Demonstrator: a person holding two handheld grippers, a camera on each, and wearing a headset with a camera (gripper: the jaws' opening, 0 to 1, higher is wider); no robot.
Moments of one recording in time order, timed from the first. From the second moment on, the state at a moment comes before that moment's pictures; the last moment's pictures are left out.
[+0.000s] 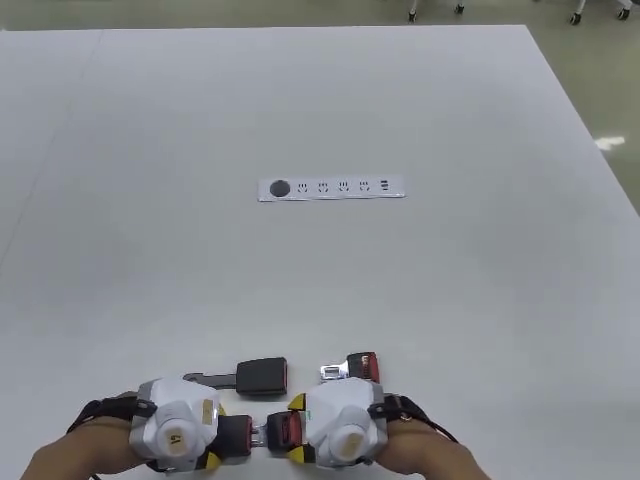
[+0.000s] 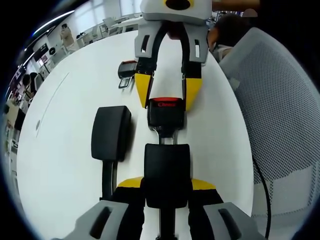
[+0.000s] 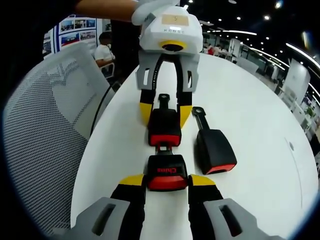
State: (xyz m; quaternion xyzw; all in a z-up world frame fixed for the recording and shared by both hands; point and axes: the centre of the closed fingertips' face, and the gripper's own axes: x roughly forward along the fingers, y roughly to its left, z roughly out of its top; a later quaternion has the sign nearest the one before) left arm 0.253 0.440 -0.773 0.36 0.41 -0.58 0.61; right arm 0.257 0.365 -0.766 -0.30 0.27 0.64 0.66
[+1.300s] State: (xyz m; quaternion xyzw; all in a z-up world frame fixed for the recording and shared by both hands) left arm 0.253 0.438 -0.770 0.37 0.41 -0.58 0.60; right arm 0.256 0.374 -0.767 -0.29 0.28 0.63 0.66
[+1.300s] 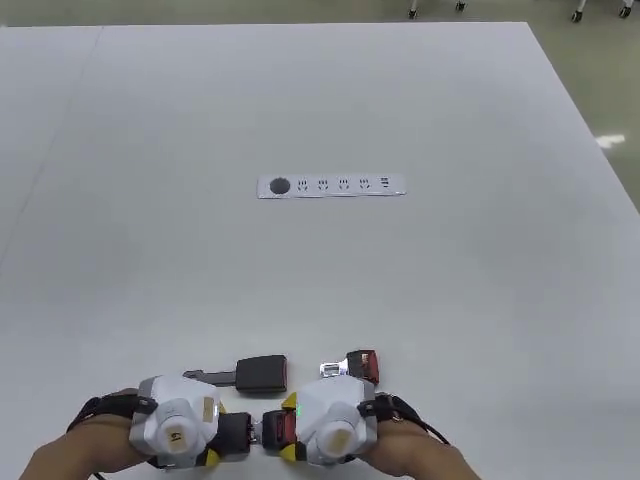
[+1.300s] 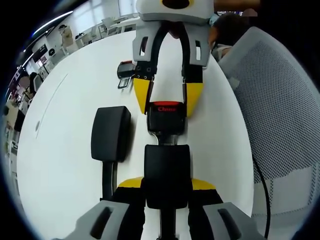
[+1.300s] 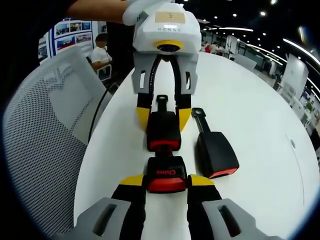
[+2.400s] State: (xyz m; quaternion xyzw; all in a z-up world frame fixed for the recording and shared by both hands) left arm 0.255 0.439 -0.773 0.36 0.40 -0.59 0.61; right arm 0.254 0.381 -0.765 -0.26 0.27 0.63 0.68
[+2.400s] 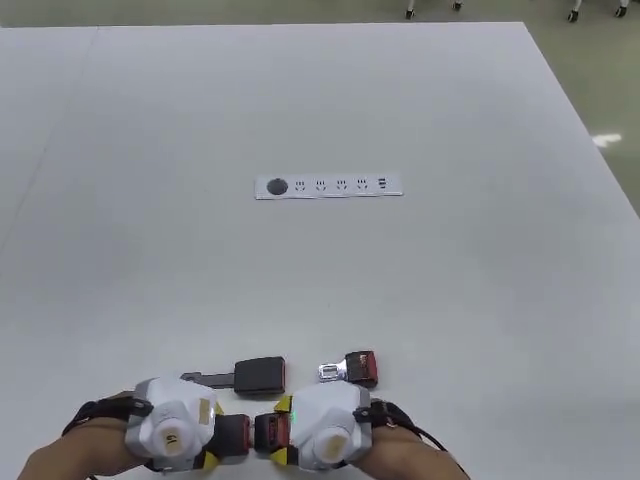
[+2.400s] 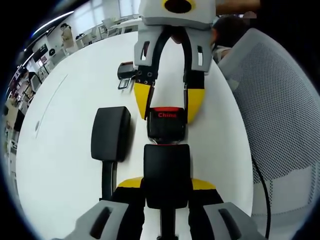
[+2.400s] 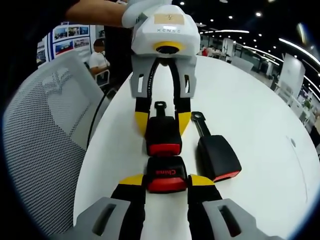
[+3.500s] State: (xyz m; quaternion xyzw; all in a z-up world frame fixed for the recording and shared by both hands) left arm 0.253 0.442 -0.773 0.36 0.40 -0.58 0.60; right arm 0.256 0.381 -0.765 -0.27 0.27 0.64 0.67
